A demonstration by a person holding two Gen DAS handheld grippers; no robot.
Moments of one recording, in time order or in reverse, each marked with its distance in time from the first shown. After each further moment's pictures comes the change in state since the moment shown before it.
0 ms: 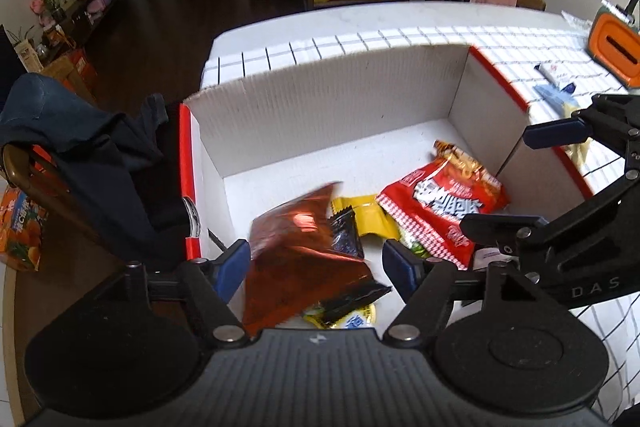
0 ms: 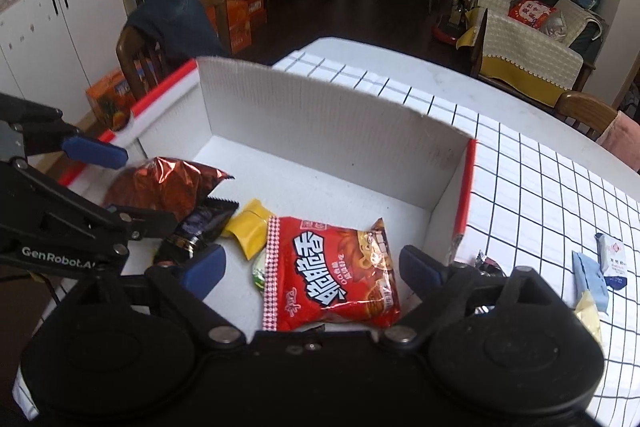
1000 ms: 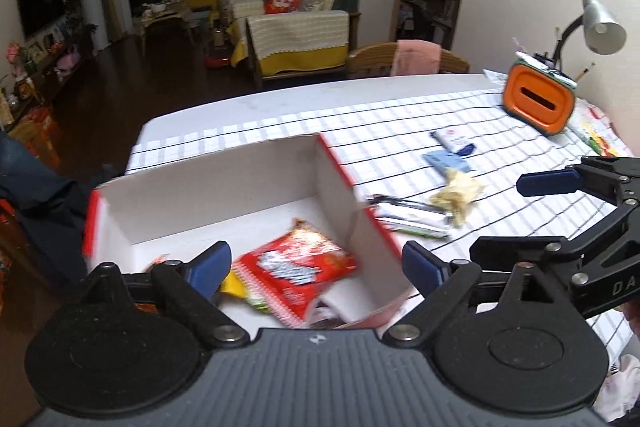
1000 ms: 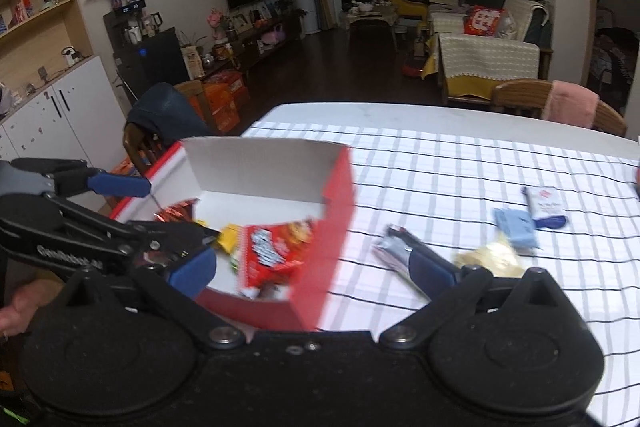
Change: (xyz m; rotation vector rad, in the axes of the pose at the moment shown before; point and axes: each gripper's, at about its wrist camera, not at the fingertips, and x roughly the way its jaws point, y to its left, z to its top) left arm -0.067 -0.110 0.010 0.034 -0.214 -0.127; right arm -0.126 -0.095 -0.073 0.205 -0.197 0.041
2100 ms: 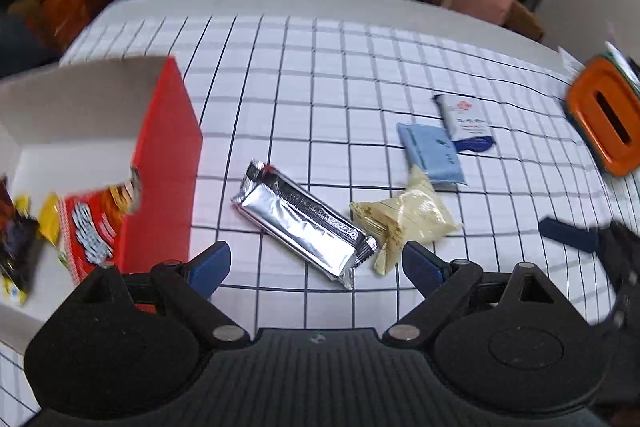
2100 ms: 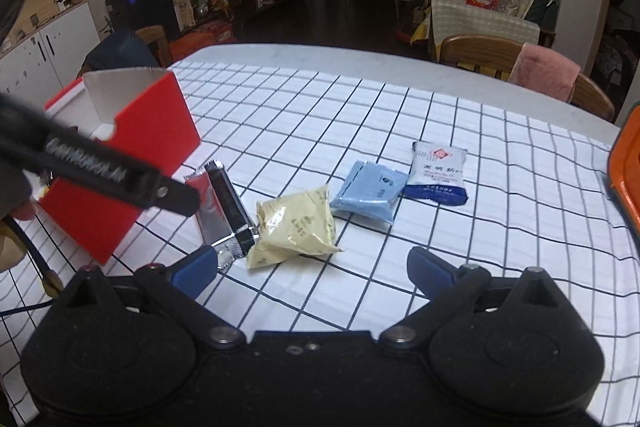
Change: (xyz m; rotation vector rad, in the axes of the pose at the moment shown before) left arm 0.176 -0.131 0.057 -0.362 0.321 0.157; right arm 0.046 -0.193 -0.027 -0.112 0.132 0.014
